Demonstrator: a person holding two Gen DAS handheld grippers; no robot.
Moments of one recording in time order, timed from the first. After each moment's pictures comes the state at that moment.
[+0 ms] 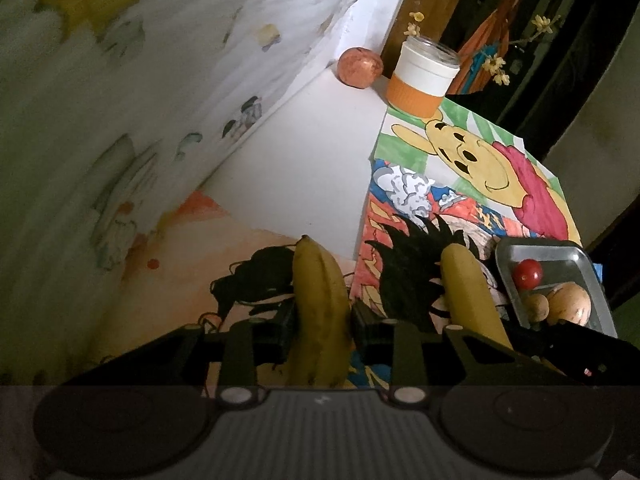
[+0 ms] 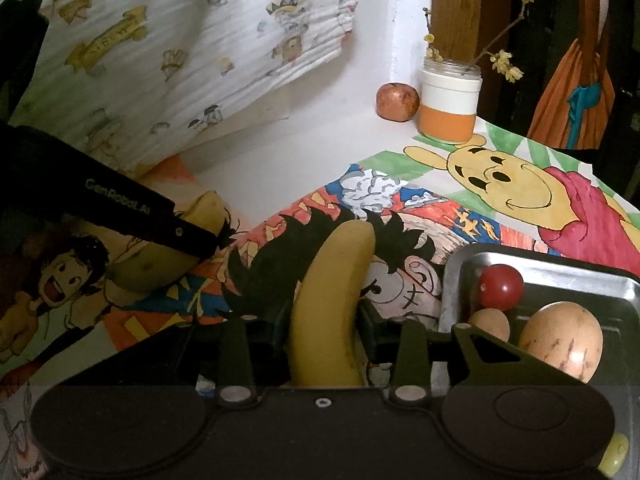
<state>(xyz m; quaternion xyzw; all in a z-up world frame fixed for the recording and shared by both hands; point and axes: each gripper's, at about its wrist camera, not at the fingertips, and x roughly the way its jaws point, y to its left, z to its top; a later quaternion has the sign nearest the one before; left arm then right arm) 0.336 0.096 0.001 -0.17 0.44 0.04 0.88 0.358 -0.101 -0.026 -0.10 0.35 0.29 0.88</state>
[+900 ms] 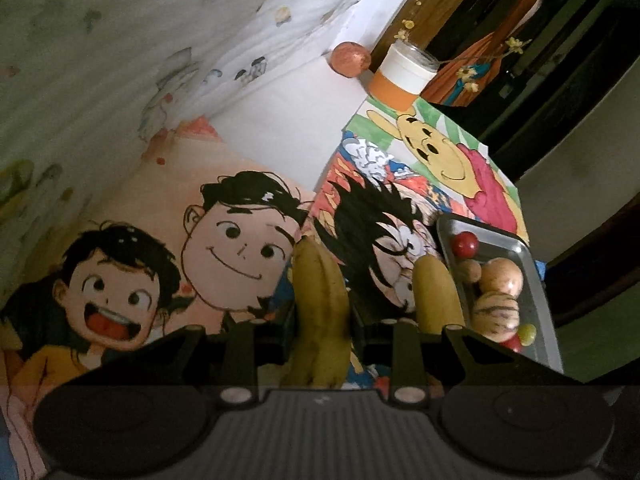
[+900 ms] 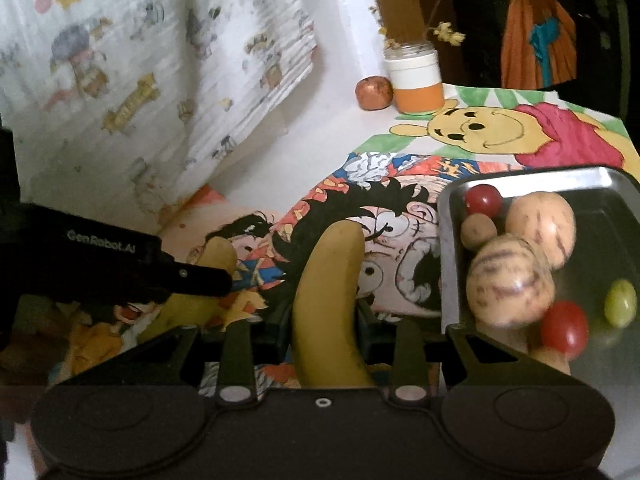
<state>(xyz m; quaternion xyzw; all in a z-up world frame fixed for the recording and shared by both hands) 0.267 0.078 0.013 -0.26 0.43 0.02 0.86 0.294 -0.152 -0.007 0.06 0.37 0.29 0.88</state>
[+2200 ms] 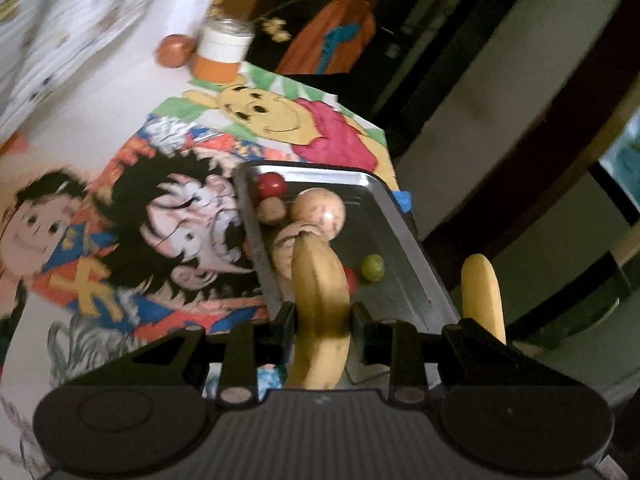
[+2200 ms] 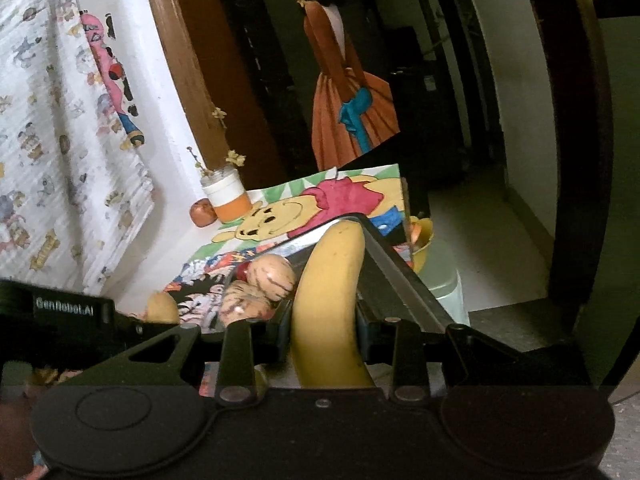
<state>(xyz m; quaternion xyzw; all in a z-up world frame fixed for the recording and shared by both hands) 0.263 -0.069 0.043 -0.18 0.41 -0.13 0.88 0.205 -0.318 0.026 0.14 0.27 0.07 0.95</state>
